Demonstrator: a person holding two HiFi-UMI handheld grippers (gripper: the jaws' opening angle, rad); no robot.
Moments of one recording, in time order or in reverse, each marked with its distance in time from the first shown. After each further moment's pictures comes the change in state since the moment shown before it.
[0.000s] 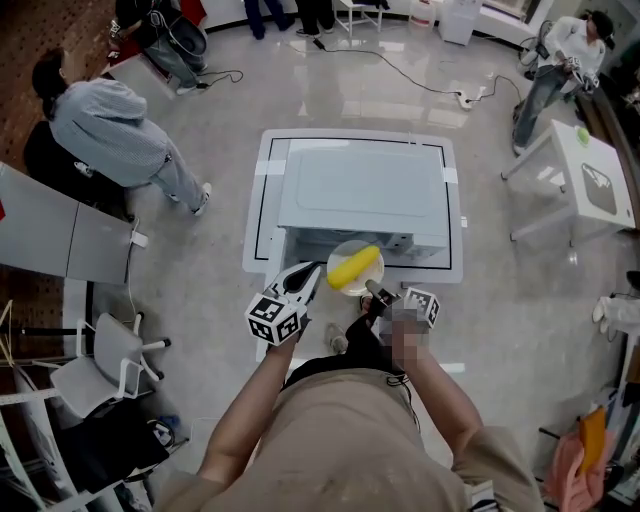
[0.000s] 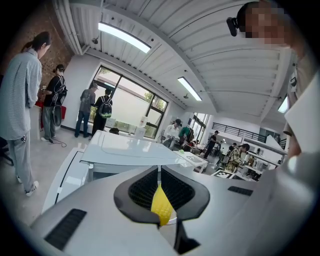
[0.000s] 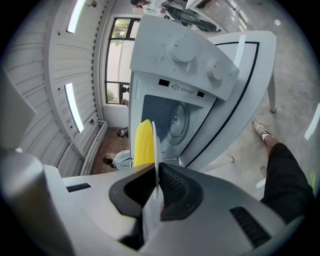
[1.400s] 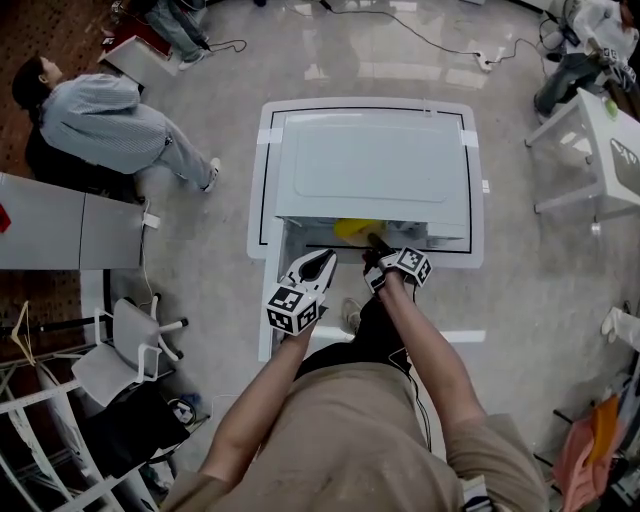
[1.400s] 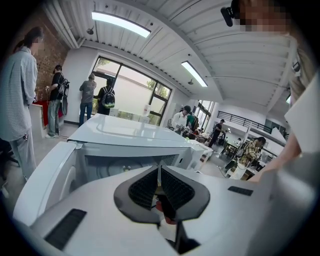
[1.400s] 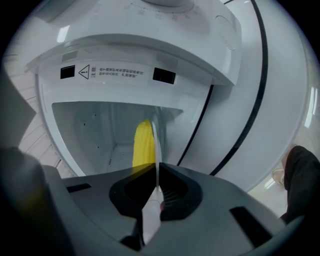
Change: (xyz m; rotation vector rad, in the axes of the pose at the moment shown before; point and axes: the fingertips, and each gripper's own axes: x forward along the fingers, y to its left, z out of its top) left arm 0.052 0.019 -0.052 0.012 0.145 0.062; right arm 0.112 -0.097 0.075 0.091 -0.154 -0.010
